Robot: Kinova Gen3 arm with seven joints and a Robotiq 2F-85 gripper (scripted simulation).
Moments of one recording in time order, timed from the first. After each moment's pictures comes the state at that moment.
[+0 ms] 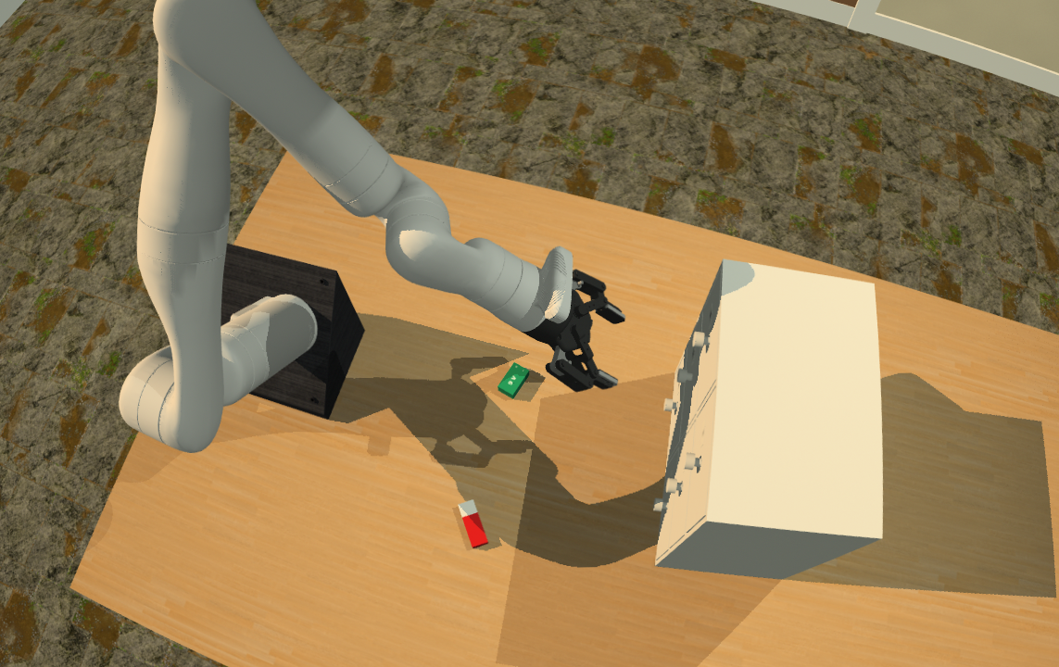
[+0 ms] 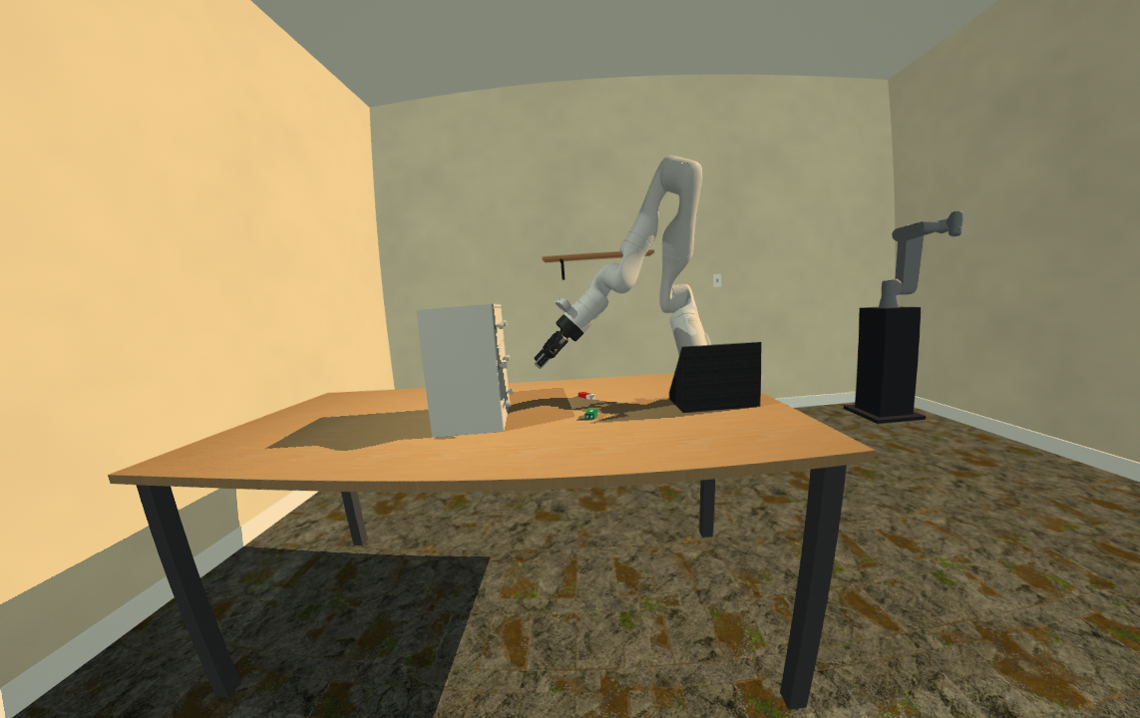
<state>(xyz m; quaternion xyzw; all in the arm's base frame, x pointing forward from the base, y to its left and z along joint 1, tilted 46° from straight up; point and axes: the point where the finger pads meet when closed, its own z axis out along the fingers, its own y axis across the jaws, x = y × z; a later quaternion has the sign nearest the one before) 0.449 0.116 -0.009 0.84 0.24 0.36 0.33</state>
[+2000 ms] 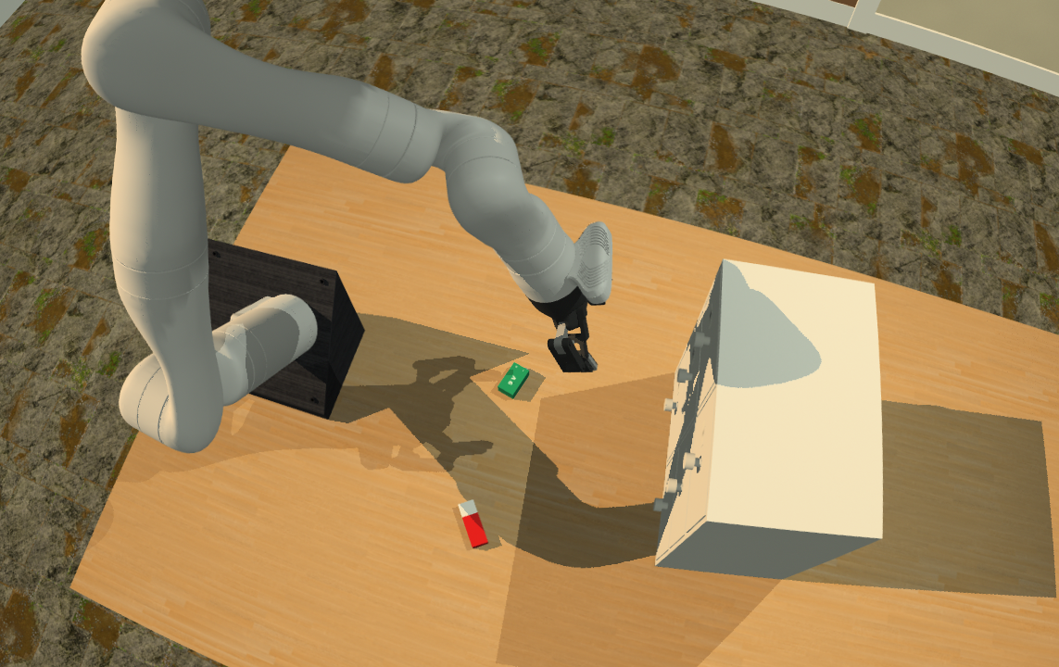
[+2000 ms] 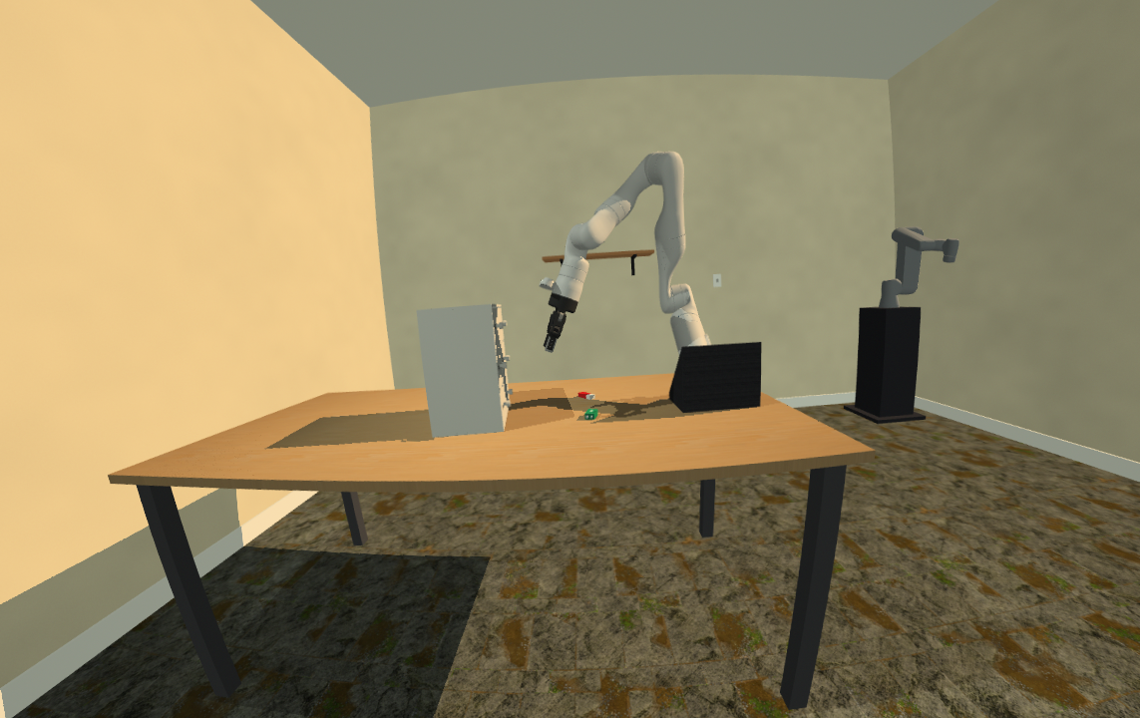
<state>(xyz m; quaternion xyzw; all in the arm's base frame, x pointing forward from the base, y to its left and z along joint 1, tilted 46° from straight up) 0.418 0.139 0.018 0.90 0.17 0.17 0.37</state>
